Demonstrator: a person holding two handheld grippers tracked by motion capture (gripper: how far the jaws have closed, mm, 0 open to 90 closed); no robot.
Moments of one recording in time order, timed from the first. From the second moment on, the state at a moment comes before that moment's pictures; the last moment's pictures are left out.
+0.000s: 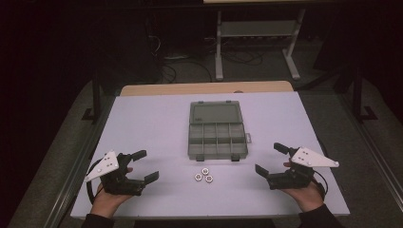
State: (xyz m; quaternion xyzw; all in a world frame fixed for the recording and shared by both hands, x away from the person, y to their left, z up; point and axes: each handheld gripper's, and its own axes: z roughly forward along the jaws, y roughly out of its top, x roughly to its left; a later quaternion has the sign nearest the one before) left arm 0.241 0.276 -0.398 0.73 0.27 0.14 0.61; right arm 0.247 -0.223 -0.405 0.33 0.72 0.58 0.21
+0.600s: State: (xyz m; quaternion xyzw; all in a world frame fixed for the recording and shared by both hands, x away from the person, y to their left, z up) left arm 0.244 0.271 -0.401 0.75 0.27 0.13 0.59; right arm 0.262 -0.196 -0.403 0.29 0.75 0.57 0.17
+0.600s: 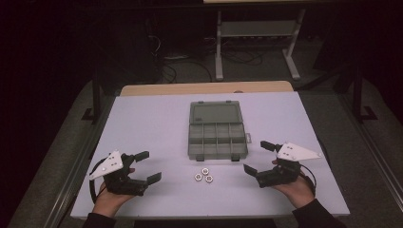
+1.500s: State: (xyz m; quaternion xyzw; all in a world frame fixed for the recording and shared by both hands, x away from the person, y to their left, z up) left arm 0.245 0.269 -0.403 0.74 0.28 0.12 0.60; right arm 0.282 -0.139 -0.408 0.26 0.79 0.55 0.12
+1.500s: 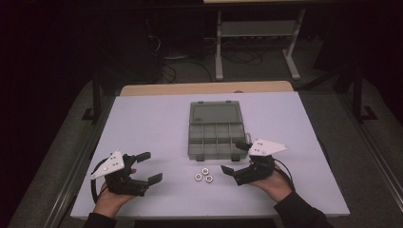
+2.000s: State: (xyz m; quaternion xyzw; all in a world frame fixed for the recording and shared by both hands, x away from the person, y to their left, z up) left arm 0.245 0.270 -0.402 0.74 0.28 0.12 0.60; right arm 0.291 -0.111 -0.419 0.24 0.81 0.53 0.06
